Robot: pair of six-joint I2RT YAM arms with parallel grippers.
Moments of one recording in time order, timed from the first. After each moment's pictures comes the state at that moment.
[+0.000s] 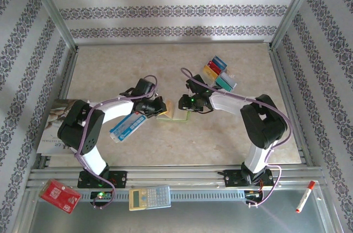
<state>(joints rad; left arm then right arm) -0.45 1.70 0.91 -0.20 0.47 -0.83 0.57 1.76 1.07 -0.35 -0.26 0.66</state>
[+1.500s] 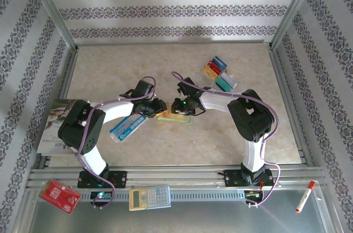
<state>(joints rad) -0.45 1.71 0.90 -0.18 0.39 -0.86 0.62 1.92 1.15 -0.34 -0.32 0.68</state>
